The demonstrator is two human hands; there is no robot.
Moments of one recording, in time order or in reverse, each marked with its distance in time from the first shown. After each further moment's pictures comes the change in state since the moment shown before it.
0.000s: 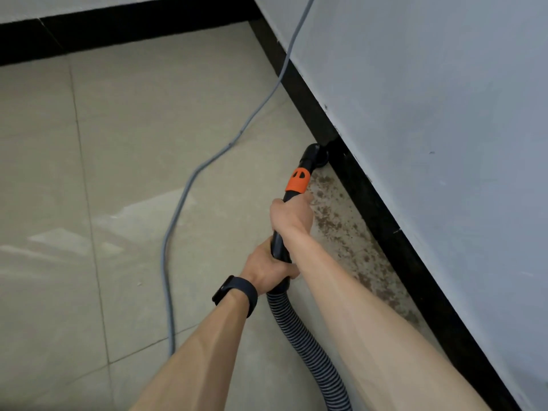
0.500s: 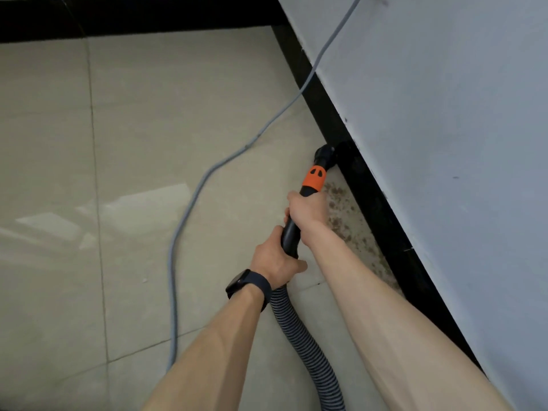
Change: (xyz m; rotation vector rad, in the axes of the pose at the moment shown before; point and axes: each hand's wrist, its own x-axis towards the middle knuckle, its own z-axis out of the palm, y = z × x) left_hand 0.015 0.005 -0.016 0.094 0.112 0.072; right_hand 0.013 -0.020 0.004 0.295 -0.084 0.020
